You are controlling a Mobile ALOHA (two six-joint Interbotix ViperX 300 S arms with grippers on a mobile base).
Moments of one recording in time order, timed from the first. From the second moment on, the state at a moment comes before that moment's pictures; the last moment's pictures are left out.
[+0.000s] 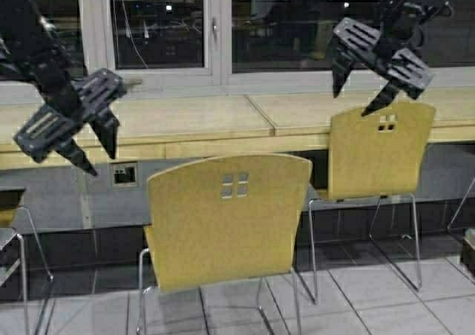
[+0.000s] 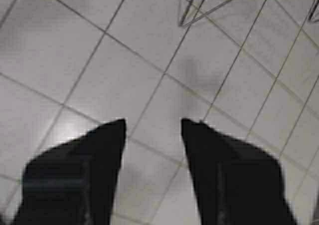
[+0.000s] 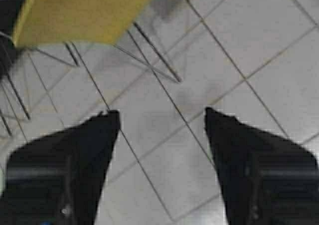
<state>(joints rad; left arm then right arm) -0.35 0.06 0.97 -0.70 -0.13 -0.46 0.24 0.11 0.65 0.20 0.08 0.60</state>
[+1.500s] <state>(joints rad) -0.65 0.40 0.74 -1.07 -0.19 -0.75 0.31 0.30 0.67 0.57 0.08 0.65</state>
